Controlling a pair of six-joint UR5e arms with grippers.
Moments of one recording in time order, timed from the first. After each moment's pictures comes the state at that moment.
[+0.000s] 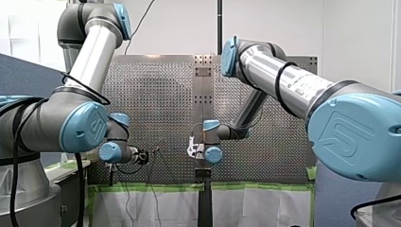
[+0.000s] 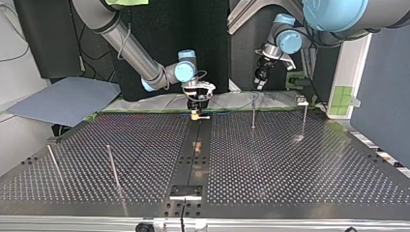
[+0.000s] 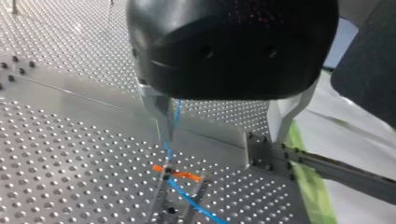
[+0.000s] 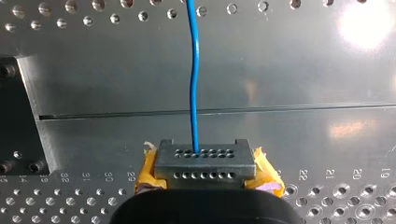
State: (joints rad) left arm 0.02 -2.17 -2.29 -2.08 -1.29 -1.65; right arm 2.30 -0.49 1.22 -0.65 1.80 1.67
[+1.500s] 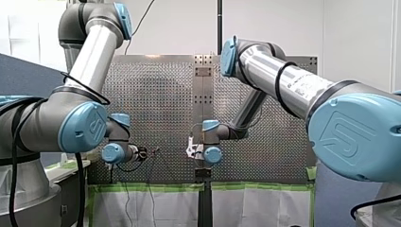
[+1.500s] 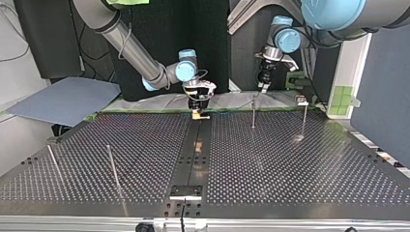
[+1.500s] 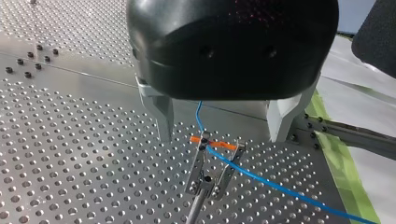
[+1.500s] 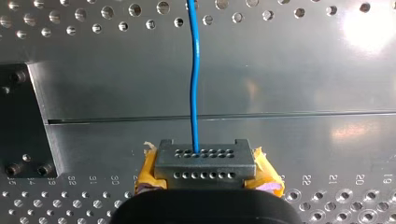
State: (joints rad) left arm 0.01 -2.17 -2.29 -2.01 -1.39 -1.66; right arm 2.31 -0.49 1.22 -0.64 1.79 1.67
